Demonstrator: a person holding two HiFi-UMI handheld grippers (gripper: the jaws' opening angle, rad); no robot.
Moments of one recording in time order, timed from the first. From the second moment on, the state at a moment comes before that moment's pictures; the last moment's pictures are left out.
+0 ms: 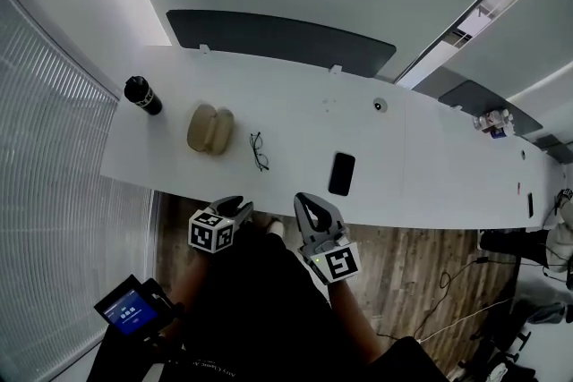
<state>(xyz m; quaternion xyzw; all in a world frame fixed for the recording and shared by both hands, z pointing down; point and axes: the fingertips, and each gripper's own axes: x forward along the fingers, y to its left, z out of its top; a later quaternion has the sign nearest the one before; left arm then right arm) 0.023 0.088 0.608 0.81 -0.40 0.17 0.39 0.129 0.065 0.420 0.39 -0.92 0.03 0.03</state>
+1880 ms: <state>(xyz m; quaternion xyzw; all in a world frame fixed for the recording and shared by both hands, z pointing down) 0.023 -0.083 0.734 0.69 -0.30 0.08 0.65 0.130 -0.040 0.466 0.53 -0.84 0.14 -0.01</state>
